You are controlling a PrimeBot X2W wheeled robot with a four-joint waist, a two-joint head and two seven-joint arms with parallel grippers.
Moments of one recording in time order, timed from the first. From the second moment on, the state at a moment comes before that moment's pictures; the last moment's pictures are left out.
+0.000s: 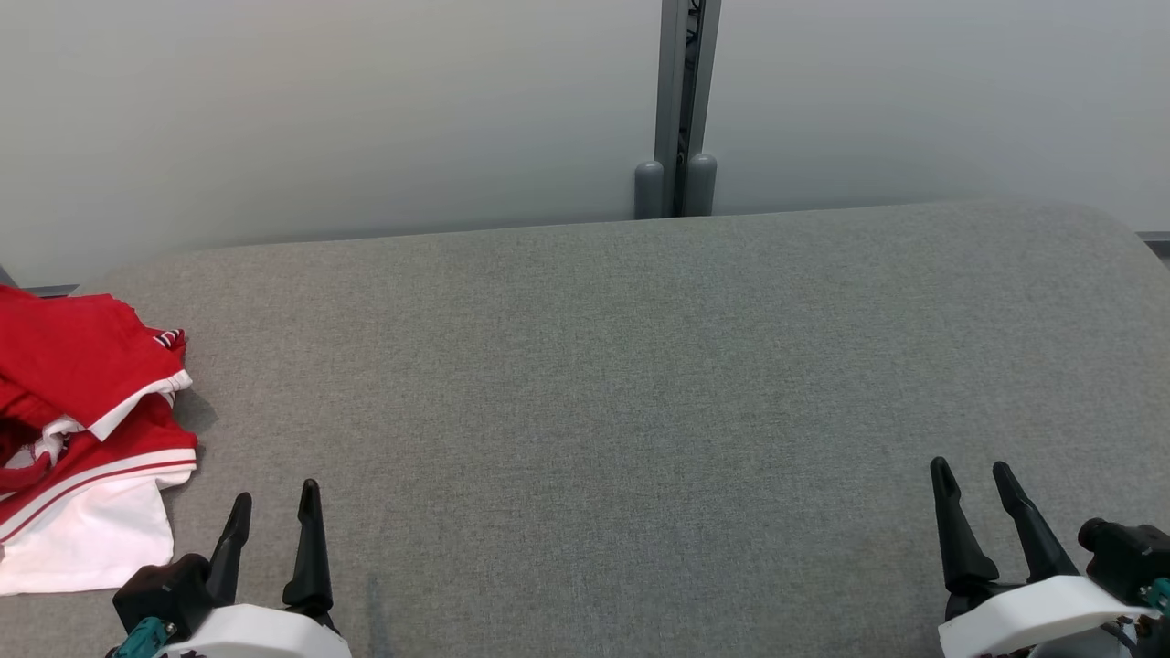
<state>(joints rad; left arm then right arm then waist) 0.01 0.04 0.04 0.28 -0.34 -0.03 -0.19 -0.03 -0.09 0.03 0.27 0.43 0.13 -0.19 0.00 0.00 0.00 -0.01</state>
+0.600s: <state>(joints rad) 0.02 0.05 0.05 0.29 -0.18 -0.03 -0.22 -0.01 -0.09 0.02 0.28 0.28 0.13 -0.22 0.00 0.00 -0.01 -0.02</state>
